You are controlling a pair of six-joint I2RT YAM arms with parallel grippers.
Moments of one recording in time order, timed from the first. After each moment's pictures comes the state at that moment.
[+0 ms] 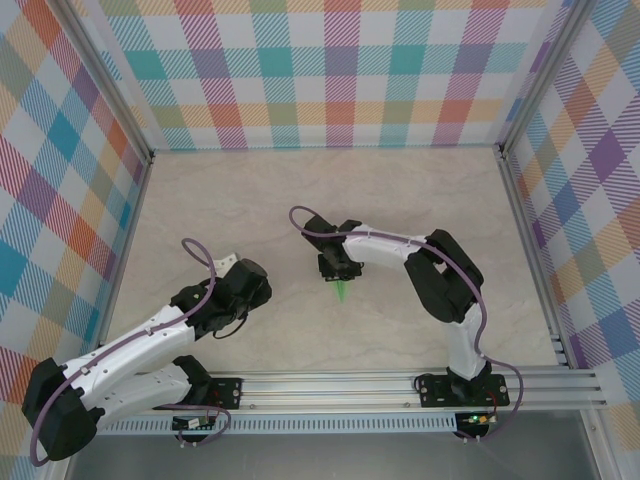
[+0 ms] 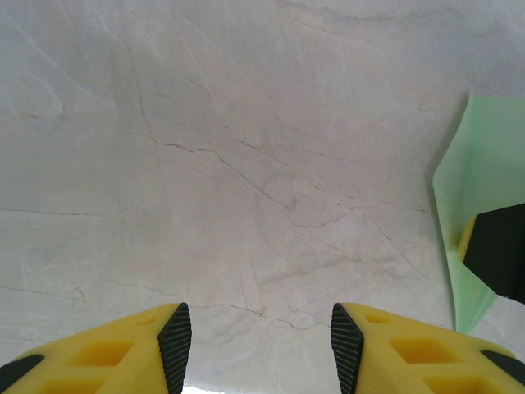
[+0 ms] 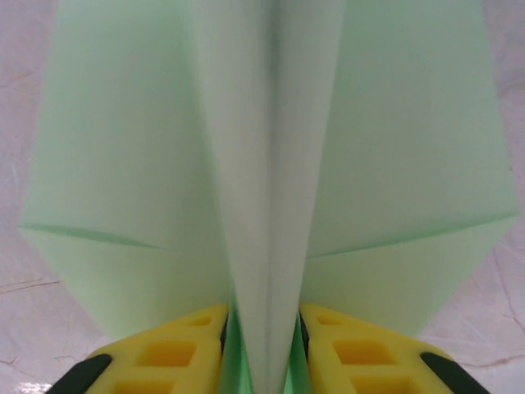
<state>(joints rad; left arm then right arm) -0.75 0.94 0.64 -0.70 -0.36 -1.09 0.83 2.02 1.42 -0.80 0.14 0.69</state>
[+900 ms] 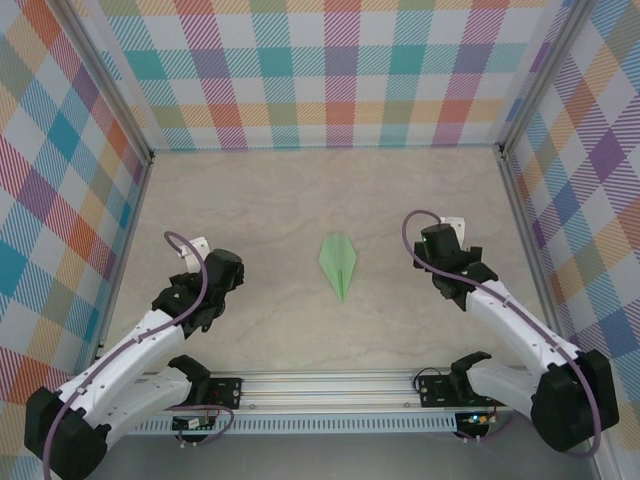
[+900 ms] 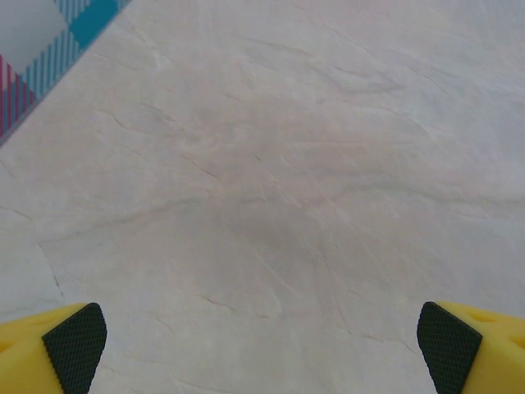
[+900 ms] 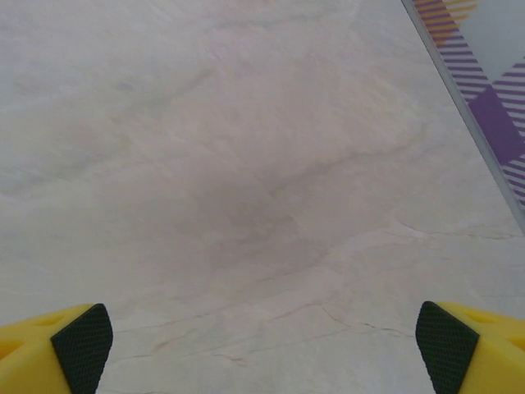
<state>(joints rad) -0.52 0.87 0.62 -0.65 -0.71 -0.68 0.37 1.08 0.65 -0.44 0.54 0.29</state>
